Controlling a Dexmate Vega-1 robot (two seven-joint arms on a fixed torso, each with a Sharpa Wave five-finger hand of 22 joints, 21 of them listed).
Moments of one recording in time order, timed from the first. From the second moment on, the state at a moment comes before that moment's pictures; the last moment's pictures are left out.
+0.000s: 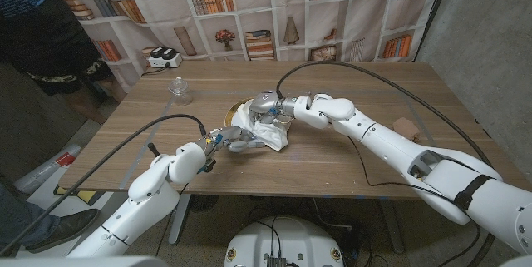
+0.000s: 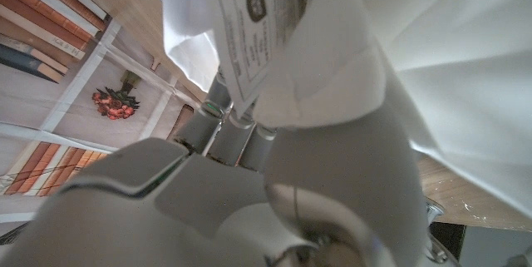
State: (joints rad) left arm 1.28 0.63 0.25 -2.05 0.72 0.20 -0.36; left_hand 0.61 0.15 -0.24 0.11 0.26 0.49 0.00 0.21 0.18 0.45 -0.10 0.20 0.19 0.32 -0.04 0.19 0.18 0.13 -0.04 0.22 0.19; right arm -0.43 -0.34 -0.83 -1.25 -1.25 0.43 0.03; right_hand 1.29 0.08 0.25 -0.15 0.18 1.02 -0.20 0.39 0.24 1.08 -0.14 0.35 0.37 1.10 -0.20 0.39 0.76 0.63 -0.06 1.28 0.44
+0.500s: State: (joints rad) left arm 1.28 0.63 0.25 -2.04 0.72 0.20 -0.36; left_hand 0.61 0.15 -0.24 0.11 0.26 0.49 -0.01 0.21 0.18 0.45 -0.10 0.20 0.19 0.32 -0.04 0.19 0.18 0.13 -0.04 0.22 0.19; right arm -0.33 -0.21 -0.87 -1.05 -1.29 0.41 -0.02; right_hand 1.29 0.08 0.25 -0.15 0.18 1.02 -0.20 0.39 0.24 1.08 -0.14 0.35 0.37 1.10 -0.20 0.39 0.76 0.63 -0.06 1.28 0.44
